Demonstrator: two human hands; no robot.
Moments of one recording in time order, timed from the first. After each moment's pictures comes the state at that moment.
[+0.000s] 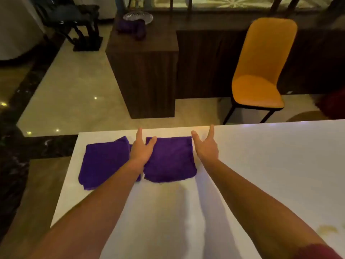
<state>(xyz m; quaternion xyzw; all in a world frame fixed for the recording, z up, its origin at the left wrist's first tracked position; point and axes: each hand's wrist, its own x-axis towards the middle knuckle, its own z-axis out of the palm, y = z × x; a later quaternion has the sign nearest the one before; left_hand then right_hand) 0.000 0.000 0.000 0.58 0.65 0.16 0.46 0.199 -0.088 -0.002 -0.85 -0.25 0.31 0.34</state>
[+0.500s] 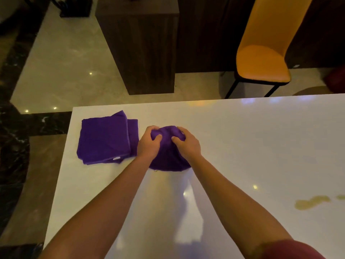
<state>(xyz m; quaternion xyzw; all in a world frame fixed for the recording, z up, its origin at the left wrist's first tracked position) -0.003 -0.064 -0.038 0.61 0.62 0.17 0.47 0.141 -0.125 -0.045 -0.78 -0.37 0.40 0.30</state>
